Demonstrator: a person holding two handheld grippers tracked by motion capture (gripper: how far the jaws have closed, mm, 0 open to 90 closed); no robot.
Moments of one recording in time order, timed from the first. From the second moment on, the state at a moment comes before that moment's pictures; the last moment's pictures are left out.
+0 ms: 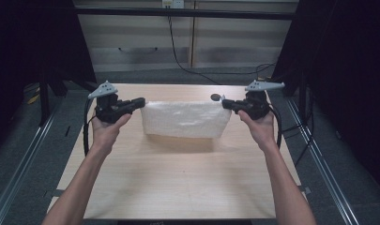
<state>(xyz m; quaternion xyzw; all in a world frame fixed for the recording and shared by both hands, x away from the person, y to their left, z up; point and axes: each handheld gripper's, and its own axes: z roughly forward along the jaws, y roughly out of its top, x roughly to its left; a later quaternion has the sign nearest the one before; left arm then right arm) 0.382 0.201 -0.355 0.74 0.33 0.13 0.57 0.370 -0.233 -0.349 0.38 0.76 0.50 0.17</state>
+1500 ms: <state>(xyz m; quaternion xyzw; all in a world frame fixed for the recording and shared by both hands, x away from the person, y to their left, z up) 0.302 0.200 -0.477 0.82 0.32 0.04 0.48 0.228 -0.231 -0.485 0.37 0.83 0.41 0.07</state>
